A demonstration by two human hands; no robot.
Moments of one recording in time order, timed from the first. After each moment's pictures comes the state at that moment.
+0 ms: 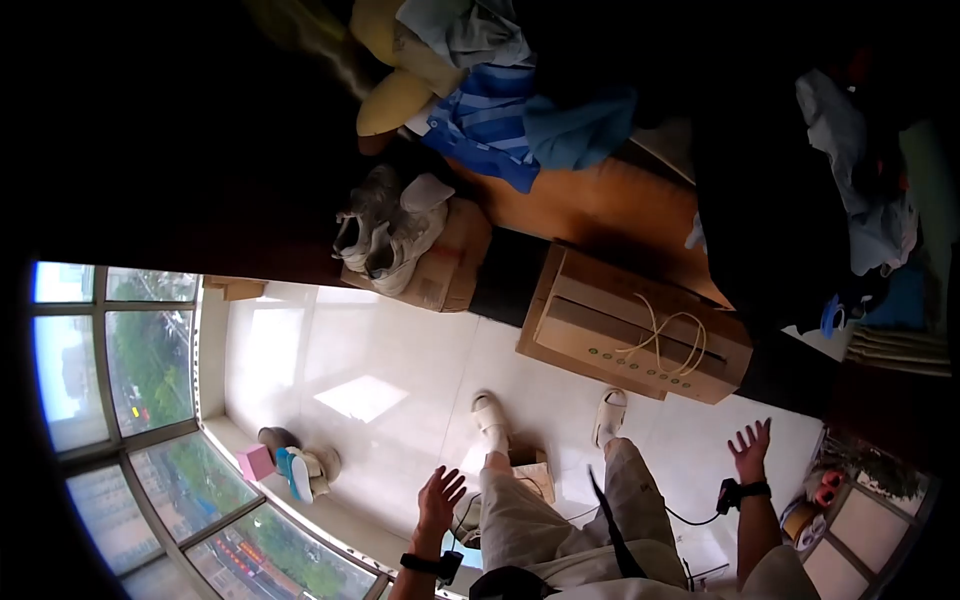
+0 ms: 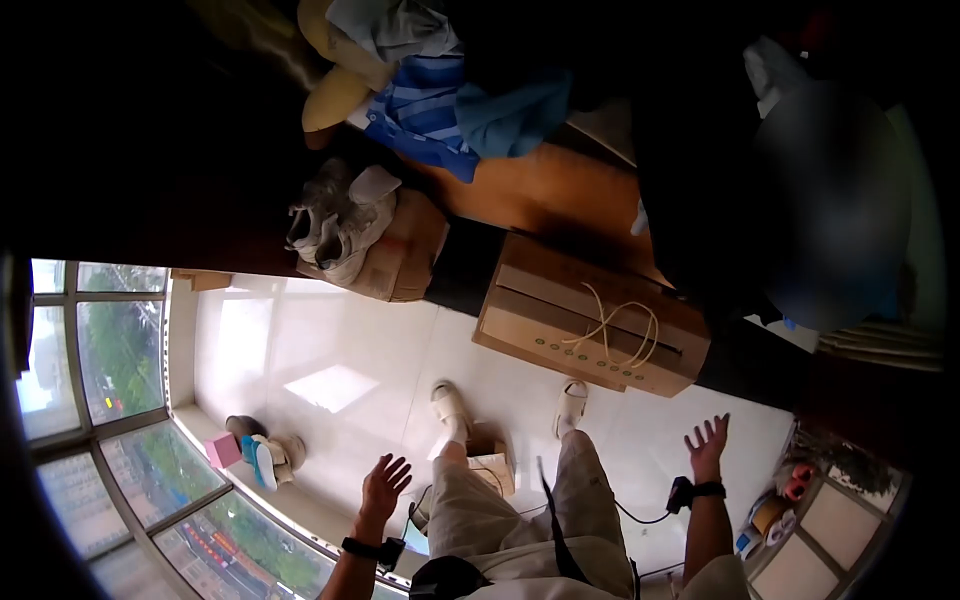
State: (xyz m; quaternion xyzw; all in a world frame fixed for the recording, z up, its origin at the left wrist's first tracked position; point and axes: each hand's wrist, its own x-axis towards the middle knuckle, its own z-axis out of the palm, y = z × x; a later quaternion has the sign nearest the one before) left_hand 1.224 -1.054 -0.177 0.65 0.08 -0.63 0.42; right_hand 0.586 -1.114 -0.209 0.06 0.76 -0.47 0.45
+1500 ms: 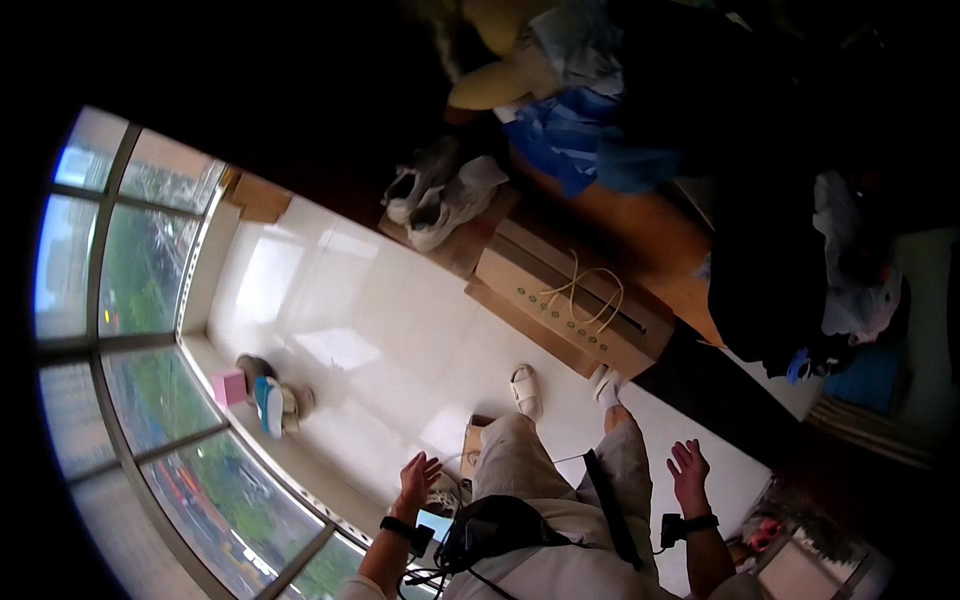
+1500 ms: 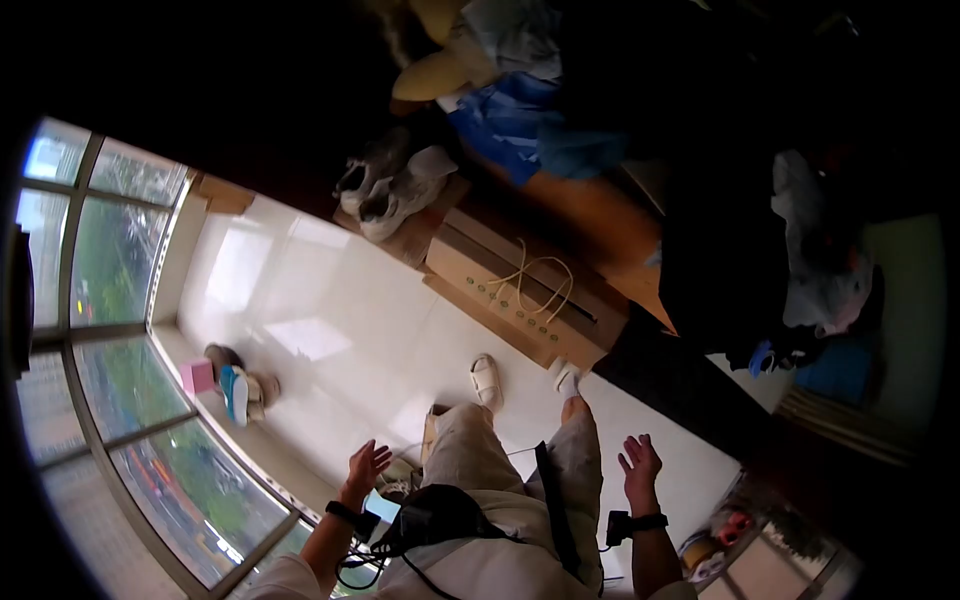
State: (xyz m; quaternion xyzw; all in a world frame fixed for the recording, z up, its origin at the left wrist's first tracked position) left_hand 1.238 -0.965 -0.180 0.69 0.15 -0.58 0.41; right_hand 0.698 -1.136 -0.104 -0.03 0.74 -0.35 0.57
